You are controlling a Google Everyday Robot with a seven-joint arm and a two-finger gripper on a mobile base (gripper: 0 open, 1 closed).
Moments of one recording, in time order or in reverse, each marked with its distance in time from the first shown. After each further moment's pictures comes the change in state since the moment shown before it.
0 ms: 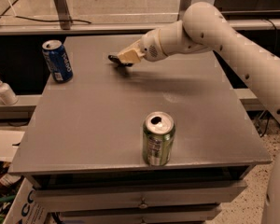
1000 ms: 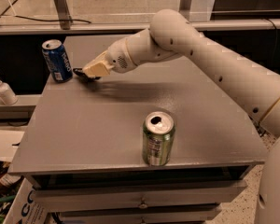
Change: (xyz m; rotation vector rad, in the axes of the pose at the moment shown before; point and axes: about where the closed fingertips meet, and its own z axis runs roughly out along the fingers) arm -0.024 0.096 0.064 -0.215 -0.012 -0.065
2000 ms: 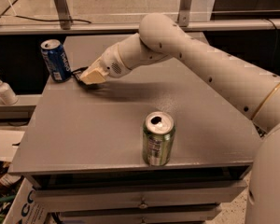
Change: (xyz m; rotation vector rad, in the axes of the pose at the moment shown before) arm 0.016 0.003 0.026 -0.003 0.088 -0.065
